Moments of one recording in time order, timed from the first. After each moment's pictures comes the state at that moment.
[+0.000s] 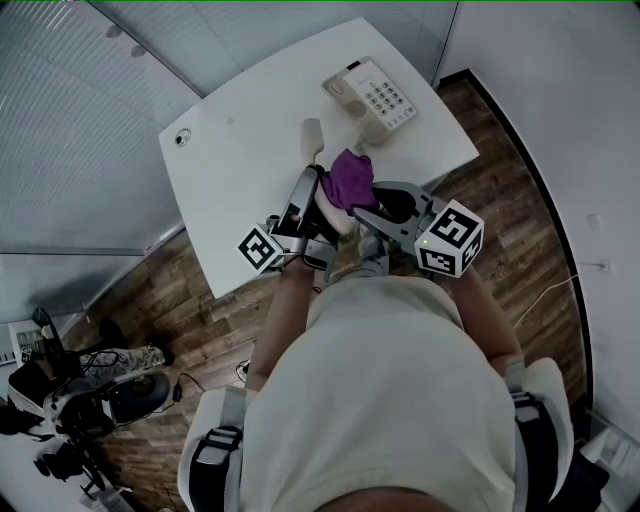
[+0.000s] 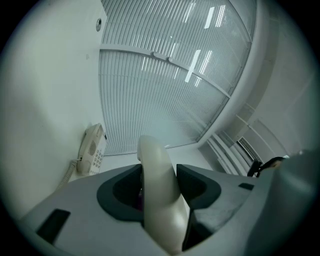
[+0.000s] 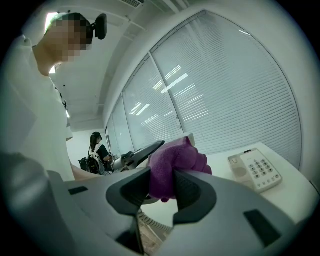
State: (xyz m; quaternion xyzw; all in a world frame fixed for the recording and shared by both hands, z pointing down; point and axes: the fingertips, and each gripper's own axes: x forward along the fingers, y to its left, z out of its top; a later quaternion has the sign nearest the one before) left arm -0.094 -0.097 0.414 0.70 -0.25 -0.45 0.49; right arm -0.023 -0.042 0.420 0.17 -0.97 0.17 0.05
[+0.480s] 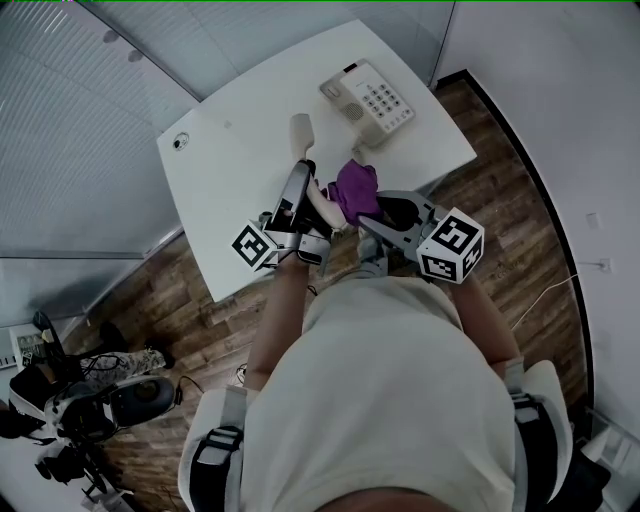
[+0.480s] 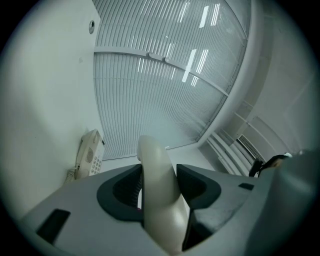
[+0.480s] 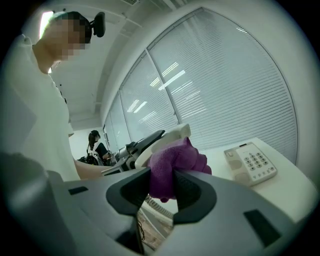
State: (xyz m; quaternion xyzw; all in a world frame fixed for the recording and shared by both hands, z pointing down) left arm -0.102 -0.112 0.406 0.71 -0.26 -0.45 0.47; right arm -0.011 -0.038 0.436 0.17 -0.97 0.18 0.06
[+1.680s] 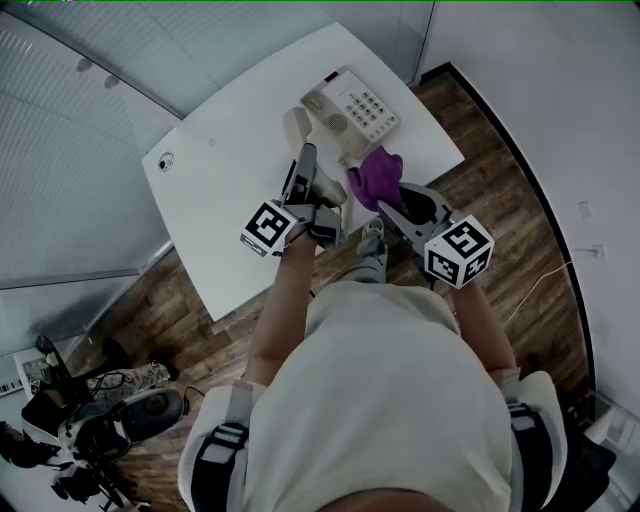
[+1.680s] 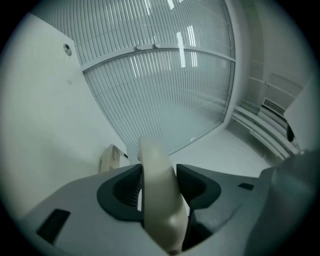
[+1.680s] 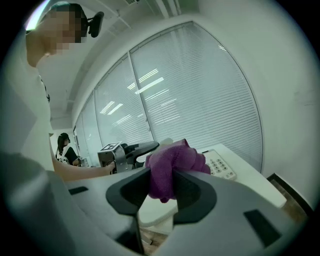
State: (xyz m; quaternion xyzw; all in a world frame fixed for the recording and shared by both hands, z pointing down) left arm -0.087 -0.192 0.444 0.72 -0.44 -0.31 0.44; right arm 0.049 -0.096 0.436 0.33 -0.92 0.19 0.06
